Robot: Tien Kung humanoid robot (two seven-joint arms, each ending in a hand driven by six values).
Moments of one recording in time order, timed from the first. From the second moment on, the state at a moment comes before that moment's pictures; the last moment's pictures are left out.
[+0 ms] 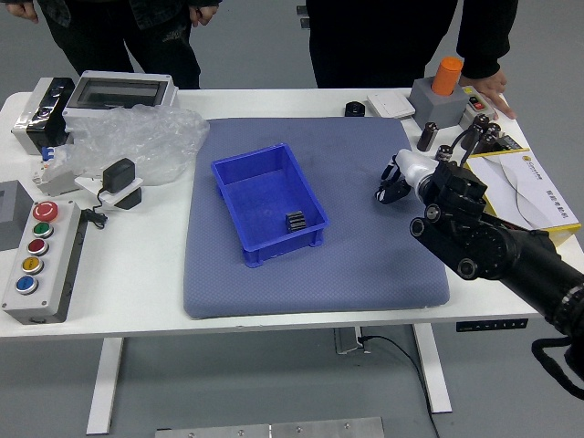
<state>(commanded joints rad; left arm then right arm) -0.18 0.06 -1.60 -0.18 1.73 -0.32 0.27 0.83 -0.15 0.63 0.72 -1.67 -0.05 -0.45</state>
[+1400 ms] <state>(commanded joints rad) -0.18 0.06 -1.60 -0.18 1.72 -0.31 0.27 0.83 -0.15 0.64 0.74 -1.72 -0.12 -0.46</state>
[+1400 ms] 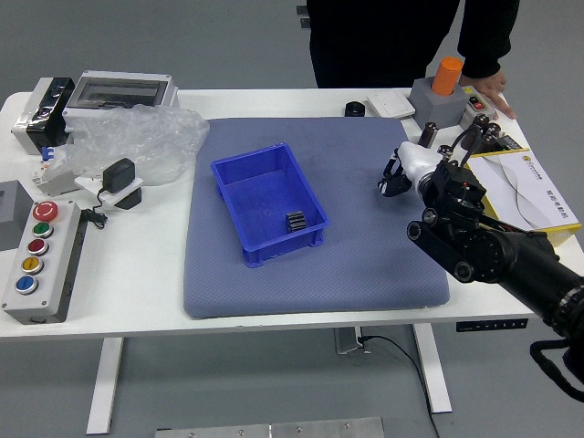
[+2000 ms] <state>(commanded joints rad) -0.18 0.07 -1.61 -0.18 1.73 -0.32 0.27 0.83 -0.18 0.71 1.02 -1.89 -0.09 -0.56</state>
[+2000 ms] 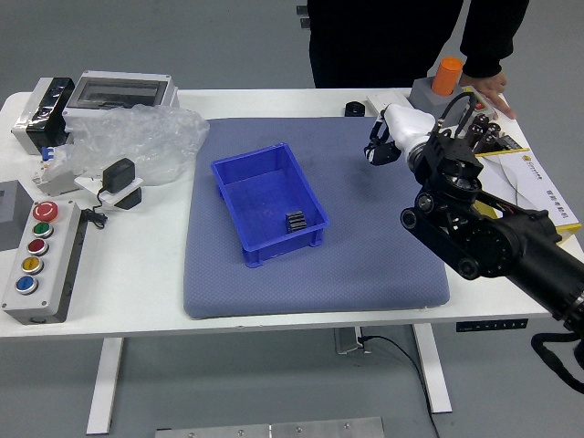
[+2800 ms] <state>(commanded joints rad) -0.17 0.06 -1.63 -0.18 1.77 -0.33 0.27 0.80 -0.01 0.67 1.20 -1.98 -0.10 -0.59</state>
